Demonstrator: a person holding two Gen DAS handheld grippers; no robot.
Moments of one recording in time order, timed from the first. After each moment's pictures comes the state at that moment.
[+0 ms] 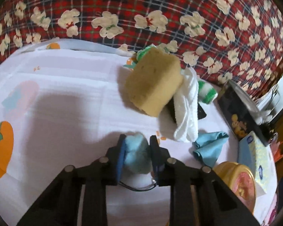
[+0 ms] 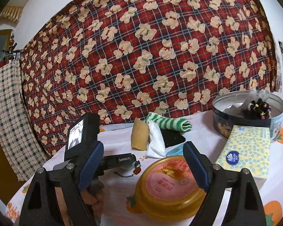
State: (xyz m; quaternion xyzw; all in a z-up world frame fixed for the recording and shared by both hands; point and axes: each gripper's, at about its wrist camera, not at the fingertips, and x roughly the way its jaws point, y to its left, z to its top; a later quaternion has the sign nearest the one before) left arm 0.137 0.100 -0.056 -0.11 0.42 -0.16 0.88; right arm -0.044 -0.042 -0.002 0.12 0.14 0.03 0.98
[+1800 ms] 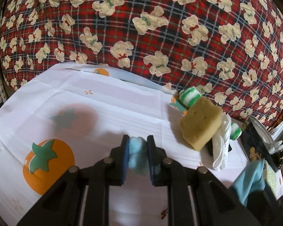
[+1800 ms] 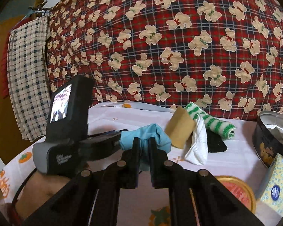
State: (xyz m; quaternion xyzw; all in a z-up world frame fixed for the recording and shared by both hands) left arm 0.130 0.171 -0.040 -0.13 0.33 -0.06 0.93; right arm 0.014 0.027 -0.006 -0.01 0.21 0.14 0.97
